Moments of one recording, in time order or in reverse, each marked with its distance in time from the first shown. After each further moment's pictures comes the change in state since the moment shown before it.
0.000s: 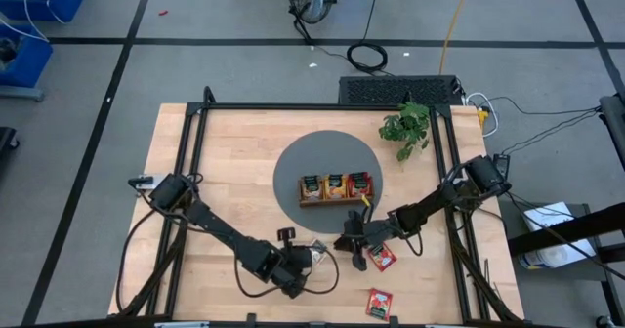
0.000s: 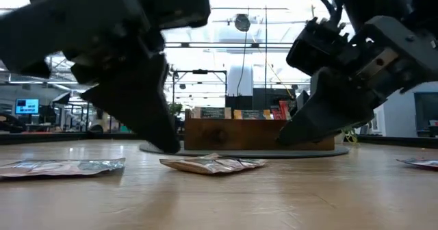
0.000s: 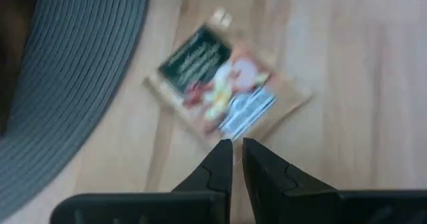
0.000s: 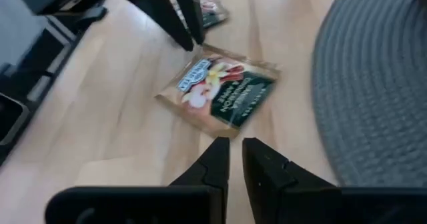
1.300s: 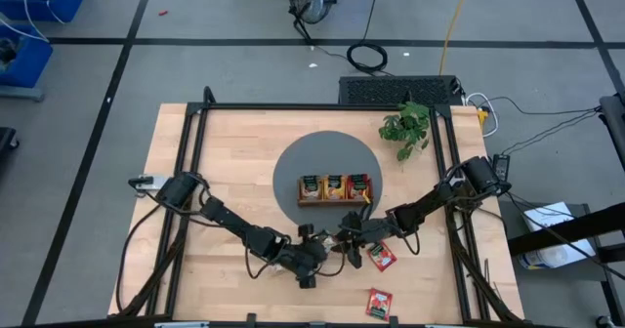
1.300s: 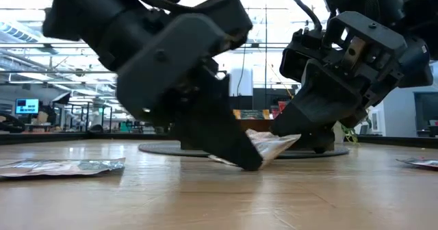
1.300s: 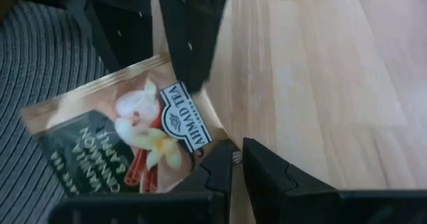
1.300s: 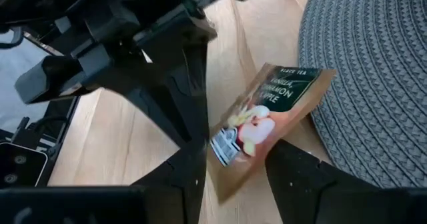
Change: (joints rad) left arm 0.105 0.059 -0.166 0.570 0.111 0.233; right arm -0.025 0.041 0.002 0.031 -0.026 0.211
